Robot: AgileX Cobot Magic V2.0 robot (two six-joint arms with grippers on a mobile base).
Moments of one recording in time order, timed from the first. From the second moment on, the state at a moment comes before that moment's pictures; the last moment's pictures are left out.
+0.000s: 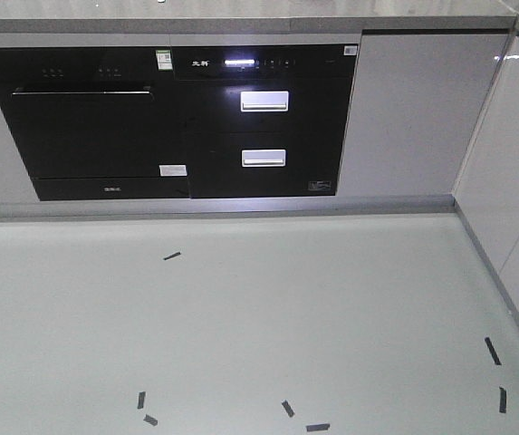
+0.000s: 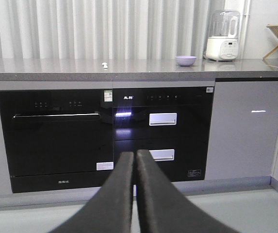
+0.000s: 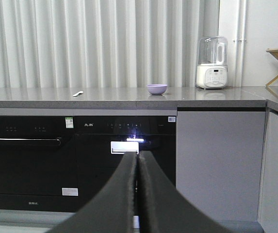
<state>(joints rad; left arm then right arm) -0.08 -0.01 0.02 0.10 0.05 -0.19 0.09 -0.01 0.03 -0.01 -0.07 0.05</state>
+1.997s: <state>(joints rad) -0.08 -0.01 0.02 0.10 0.05 -0.19 0.09 -0.01 0.03 -0.01 -0.07 0.05</state>
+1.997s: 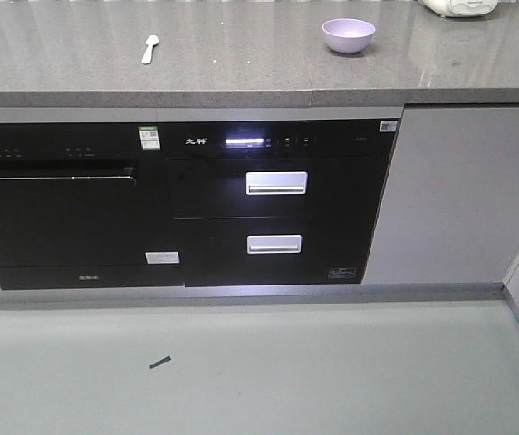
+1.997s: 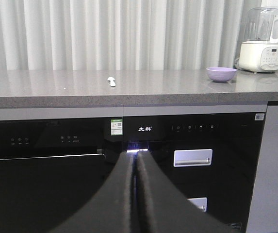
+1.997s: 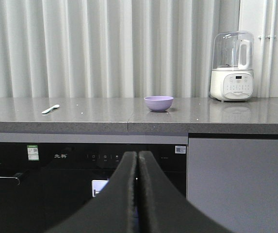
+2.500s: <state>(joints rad) -0.08 -0.01 0.02 0.10 0.05 -0.19 0.09 -0.01 0.03 -0.01 -0.07 0.05</state>
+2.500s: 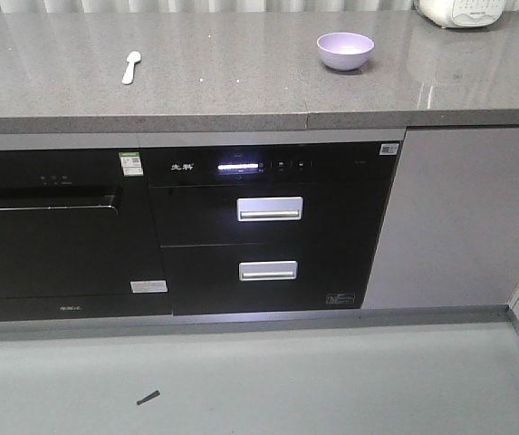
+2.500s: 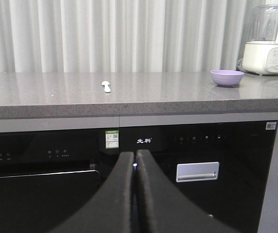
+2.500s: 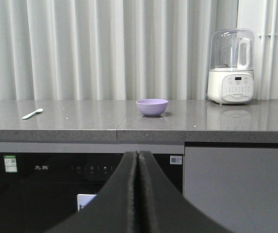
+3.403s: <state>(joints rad) -0.08 -0.01 0.02 0.10 0.05 -0.19 0.09 -0.01 0.03 -0.01 -0.07 0.05</state>
